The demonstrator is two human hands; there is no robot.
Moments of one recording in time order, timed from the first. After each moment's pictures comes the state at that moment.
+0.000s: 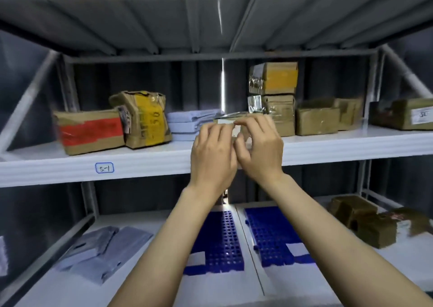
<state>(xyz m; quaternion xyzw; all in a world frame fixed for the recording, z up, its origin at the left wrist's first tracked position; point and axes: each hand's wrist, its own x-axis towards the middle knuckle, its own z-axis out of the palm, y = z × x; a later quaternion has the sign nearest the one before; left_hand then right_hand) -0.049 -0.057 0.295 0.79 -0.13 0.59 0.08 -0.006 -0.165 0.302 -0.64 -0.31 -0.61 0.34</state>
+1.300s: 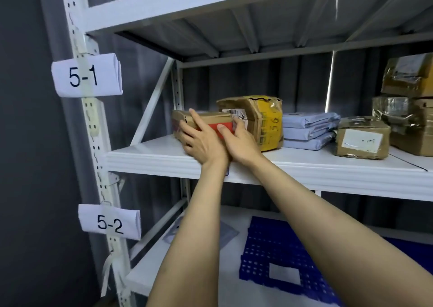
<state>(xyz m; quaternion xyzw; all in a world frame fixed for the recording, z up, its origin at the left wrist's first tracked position) -0.024 0.179 0.340 0.73 0.38 0.54 0.20 -0.027 0.089 0.354 -0.74 -0.38 -0.09 0.54</state>
